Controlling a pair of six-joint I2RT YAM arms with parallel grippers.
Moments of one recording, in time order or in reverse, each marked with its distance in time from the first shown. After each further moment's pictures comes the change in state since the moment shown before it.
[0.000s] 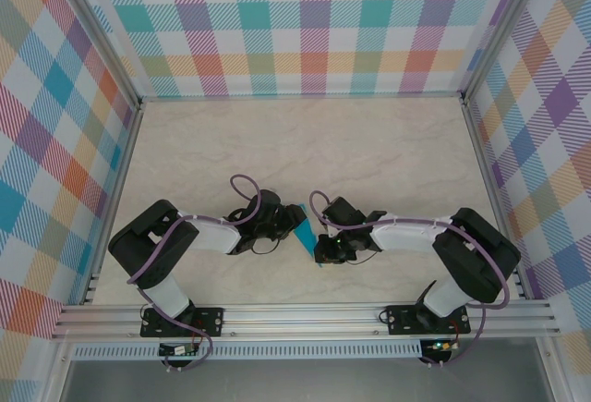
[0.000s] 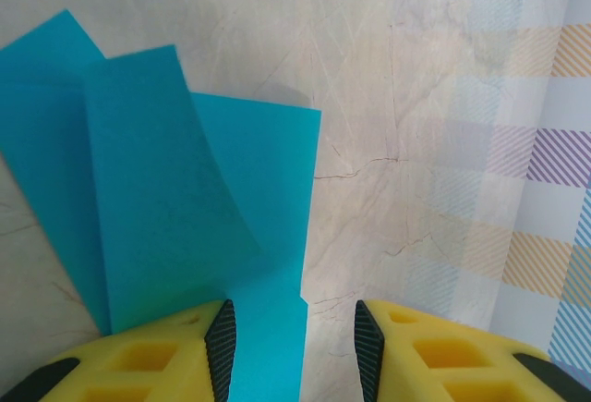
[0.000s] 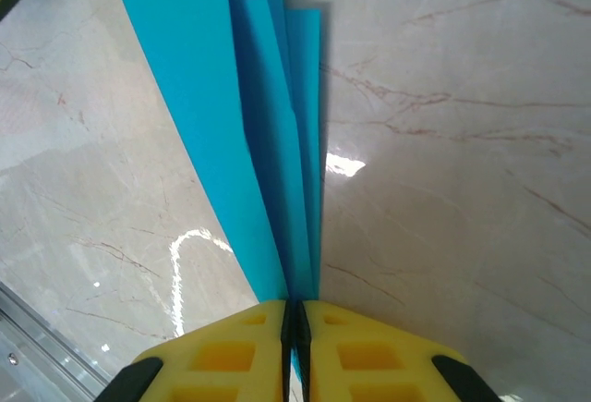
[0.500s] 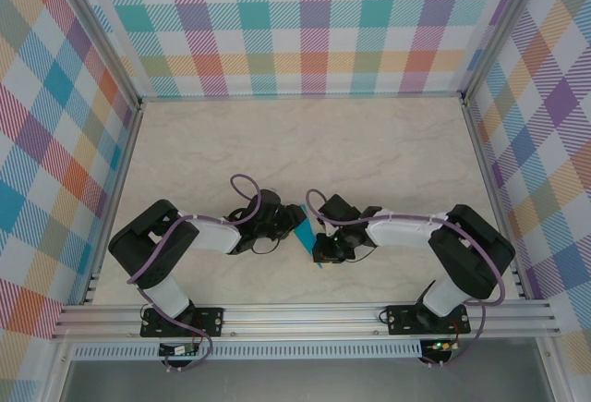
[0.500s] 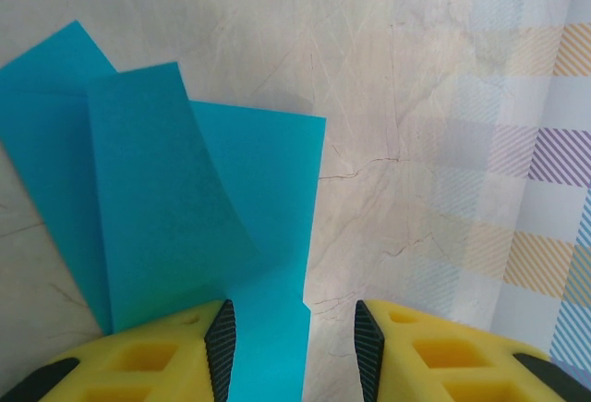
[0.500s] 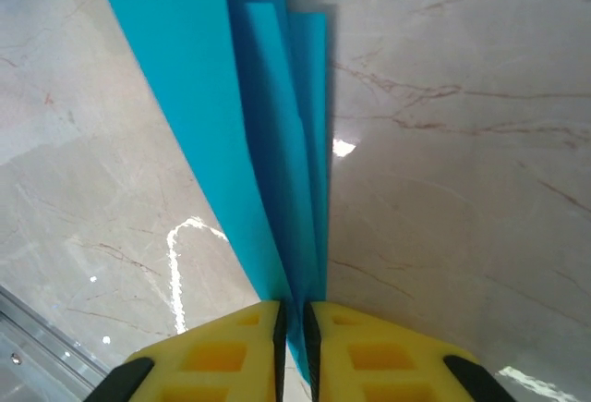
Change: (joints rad) left arm 0.000 0.002 0.006 -0.007 0.002 0.001; right arm 0.003 0.031 0.061 -0.070 -0.002 0.011
